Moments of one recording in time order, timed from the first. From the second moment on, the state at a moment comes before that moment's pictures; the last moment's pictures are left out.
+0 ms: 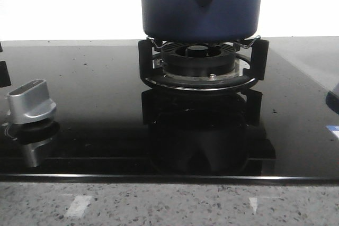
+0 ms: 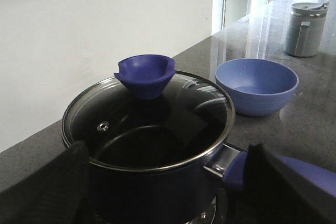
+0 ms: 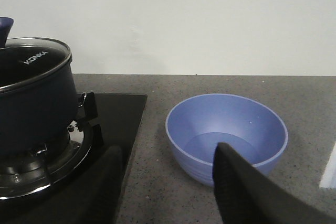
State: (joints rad) left arm -0.43 1.19 -0.88 -1.73 0.53 1.87; right arm -0.14 0.25 -0.50 0.27 0.46 -0.26
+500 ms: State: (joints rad) left arm -0.43 1.44 -1.10 -1.77 0.66 1.96; right arm -0.14 0.25 -0.50 0.27 0.46 -0.26
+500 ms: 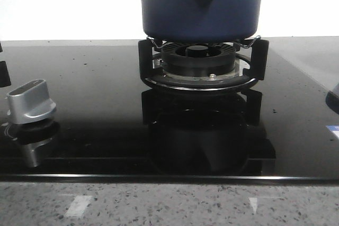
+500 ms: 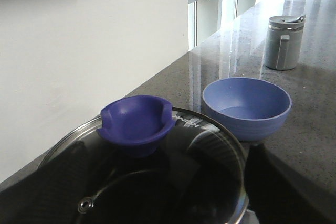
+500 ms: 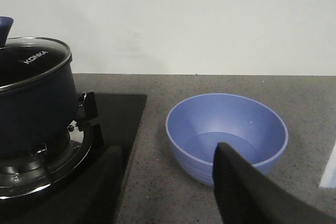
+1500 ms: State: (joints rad) left arm -0.47 1.70 -1.30 -1.78 0.65 1.96; right arm -0.14 0.25 -0.50 0.27 0.49 -0.26
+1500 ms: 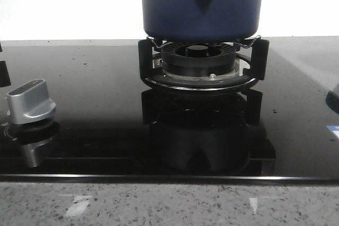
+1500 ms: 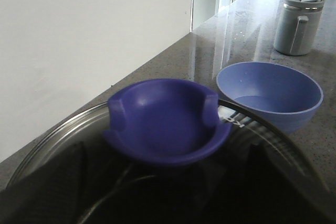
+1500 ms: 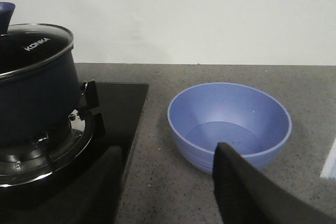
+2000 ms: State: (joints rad) left arm -0.47 1.76 -1.36 -1.79 0.69 1.96; right arm -0.14 0.25 -0.50 0.27 0.50 -0.26
